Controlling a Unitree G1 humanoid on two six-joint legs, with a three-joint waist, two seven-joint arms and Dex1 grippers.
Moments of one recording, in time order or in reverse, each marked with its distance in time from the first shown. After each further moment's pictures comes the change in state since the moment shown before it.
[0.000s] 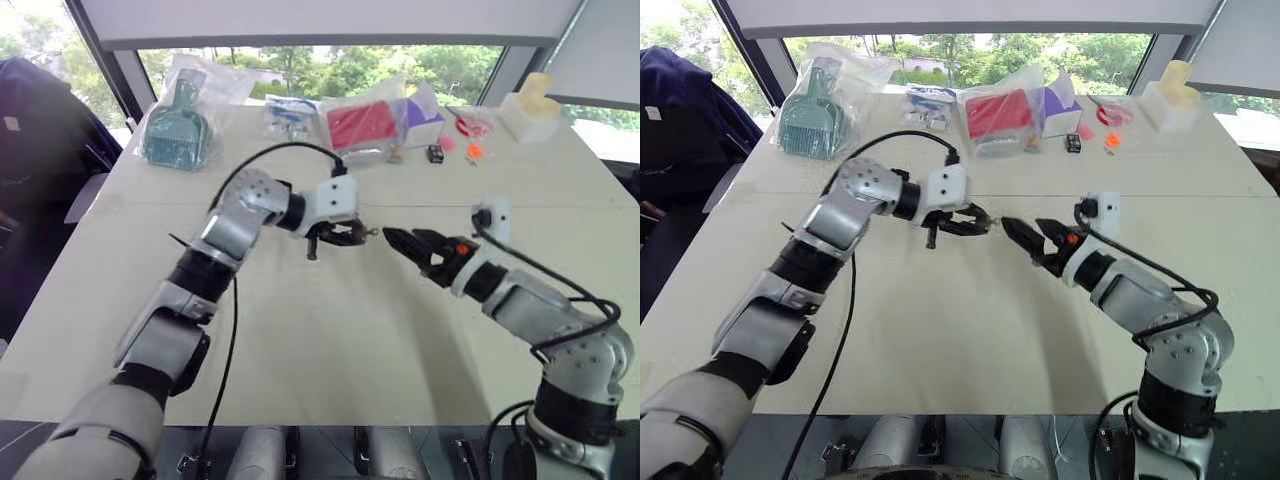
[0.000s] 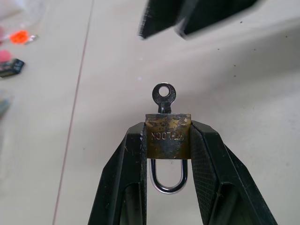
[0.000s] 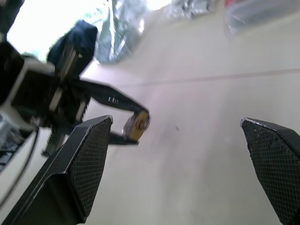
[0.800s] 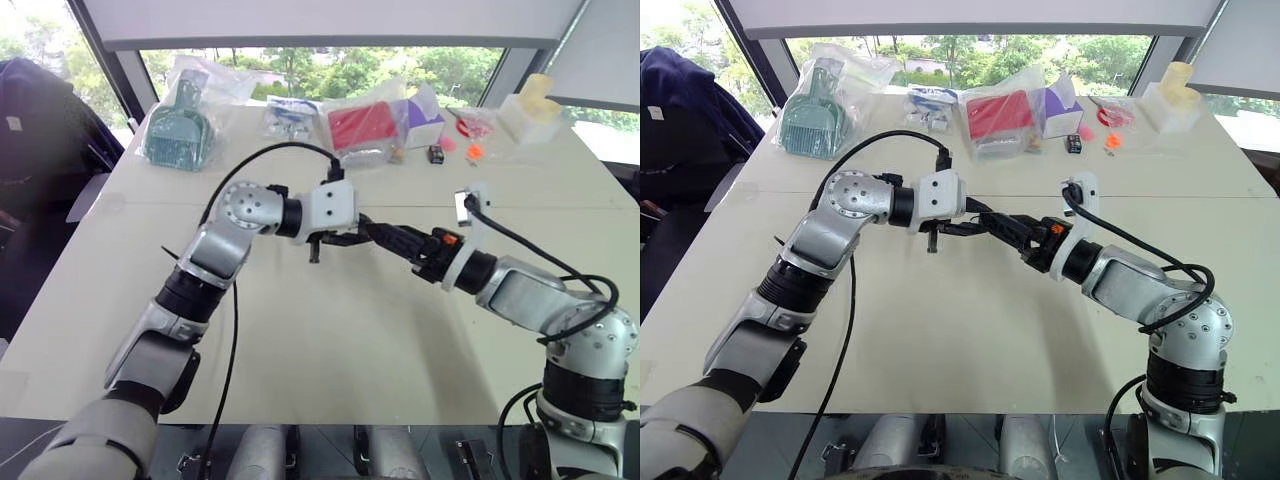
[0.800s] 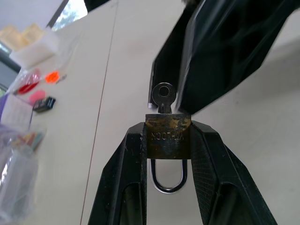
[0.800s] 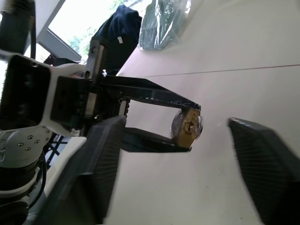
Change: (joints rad) left arm 0.057 -0.010 -0.007 -0.160 -0.040 -0.033 0.061; right arm -0.006 -0.110 0.121 0.048 0.358 -0.041 -0.185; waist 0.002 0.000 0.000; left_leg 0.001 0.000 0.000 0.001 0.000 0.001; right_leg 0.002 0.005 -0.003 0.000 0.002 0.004
